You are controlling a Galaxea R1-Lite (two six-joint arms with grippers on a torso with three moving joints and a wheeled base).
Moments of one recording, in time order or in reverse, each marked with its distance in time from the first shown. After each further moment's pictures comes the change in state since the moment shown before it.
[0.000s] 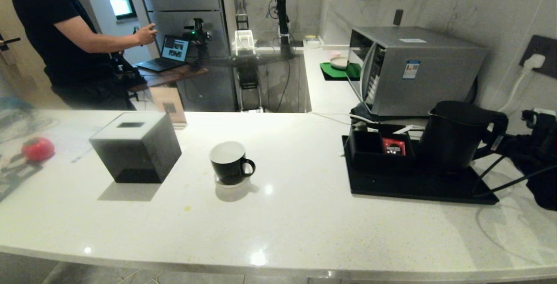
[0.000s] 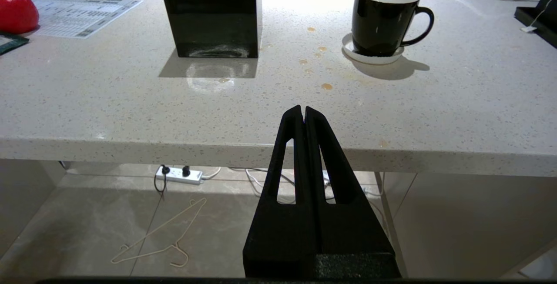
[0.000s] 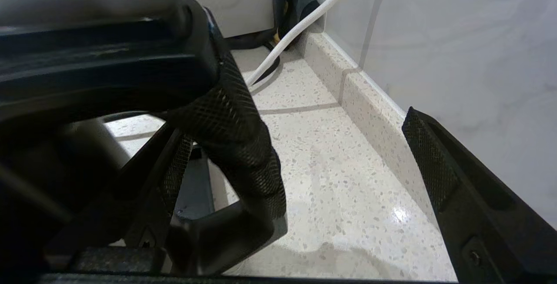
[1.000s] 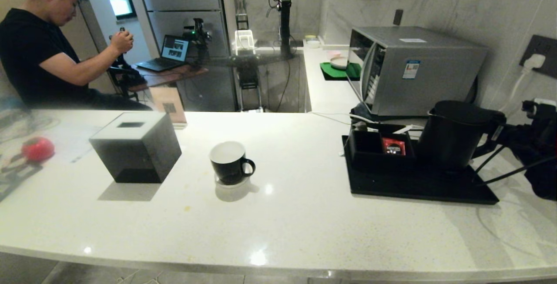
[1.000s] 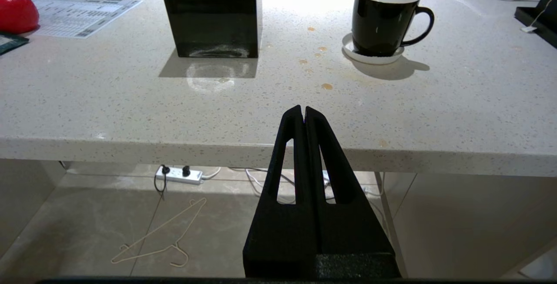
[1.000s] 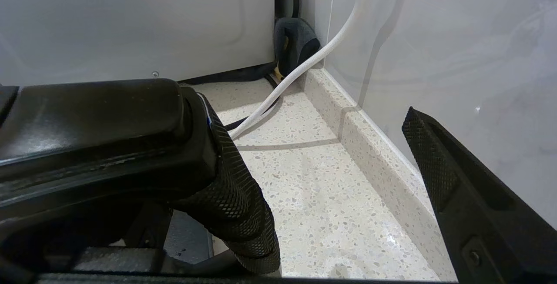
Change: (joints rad) left arm 0.000 0.000 0.000 0.000 0.000 0.000; right arm 0.000 0.015 -0.105 0.032 -0.001 -0.008
